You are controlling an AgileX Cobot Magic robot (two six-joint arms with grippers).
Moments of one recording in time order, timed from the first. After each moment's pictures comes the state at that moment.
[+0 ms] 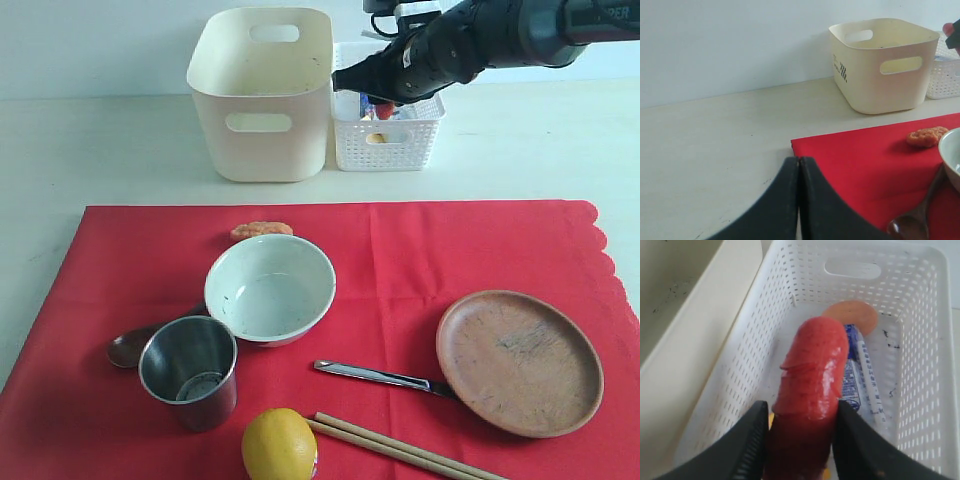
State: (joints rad) left arm -0.10 0.01 0.00 -0.19 0.26 0.31; right arm 0.37 2.20 -1.60 -0.33 0.23 0.48
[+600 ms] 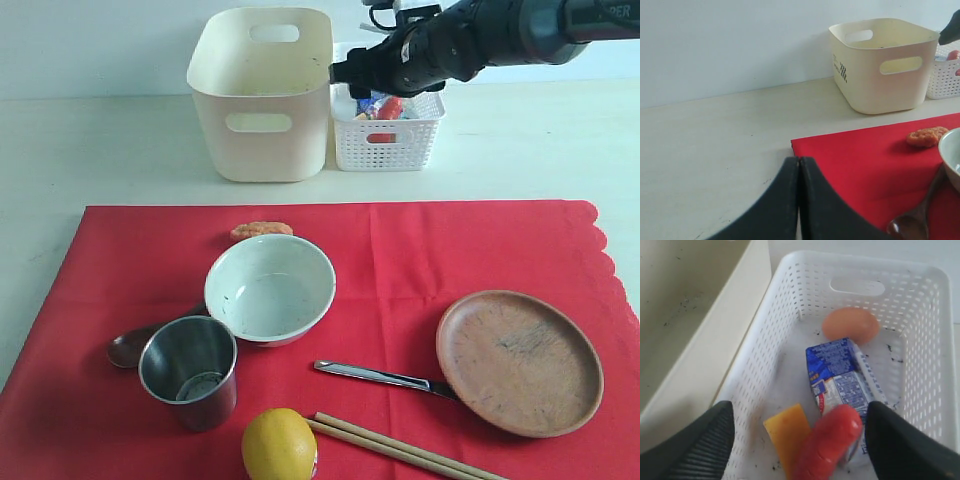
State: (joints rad) left arm -0.10 0.01 0.00 -0.19 0.26 0.31; right arm 0.37 2.19 -1.60 -0.33 0.20 0.48
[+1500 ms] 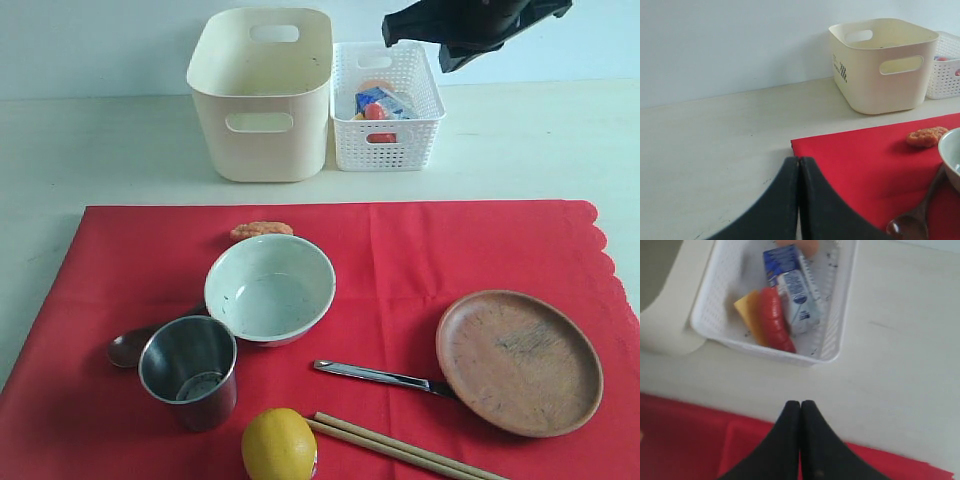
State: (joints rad) left arm -0.10 0.01 0.00 -0.19 0.26 0.31; right arm 0.37 1.88 -1.61 -0.14 0.85 0.23
